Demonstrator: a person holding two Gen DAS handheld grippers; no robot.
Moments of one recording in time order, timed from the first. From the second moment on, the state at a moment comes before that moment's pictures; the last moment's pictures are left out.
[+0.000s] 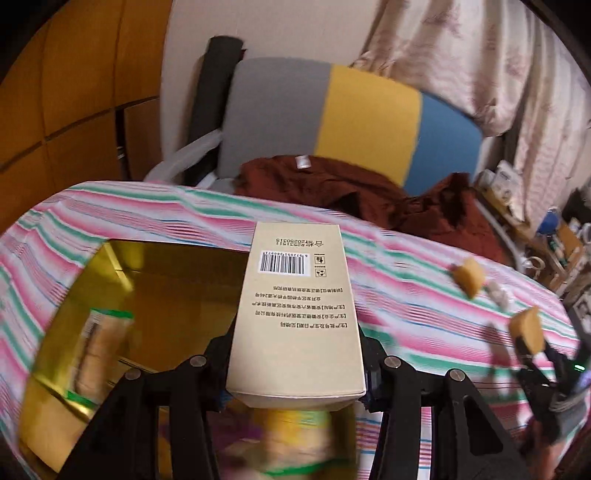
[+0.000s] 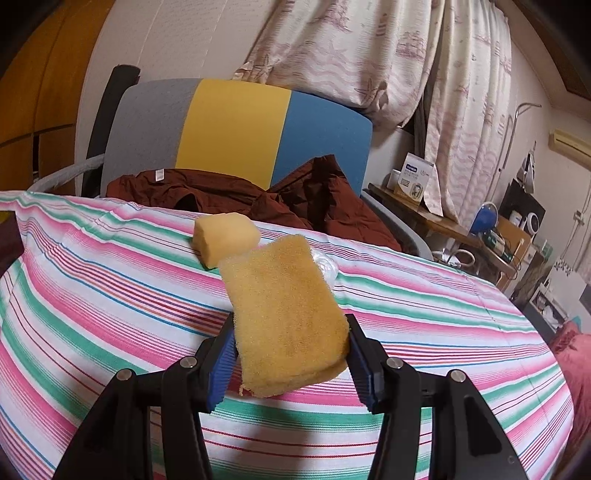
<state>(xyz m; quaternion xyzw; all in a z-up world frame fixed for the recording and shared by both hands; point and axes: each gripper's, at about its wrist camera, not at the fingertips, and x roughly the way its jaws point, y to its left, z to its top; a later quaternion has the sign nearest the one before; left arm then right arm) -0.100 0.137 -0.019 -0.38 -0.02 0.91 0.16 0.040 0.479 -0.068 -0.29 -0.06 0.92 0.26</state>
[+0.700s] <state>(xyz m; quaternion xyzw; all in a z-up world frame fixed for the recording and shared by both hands) -0.195 0.057 -0.073 -0.50 0.00 0.86 0.08 0.033 0.471 -0.073 -0.31 -0.08 0.91 0.25</state>
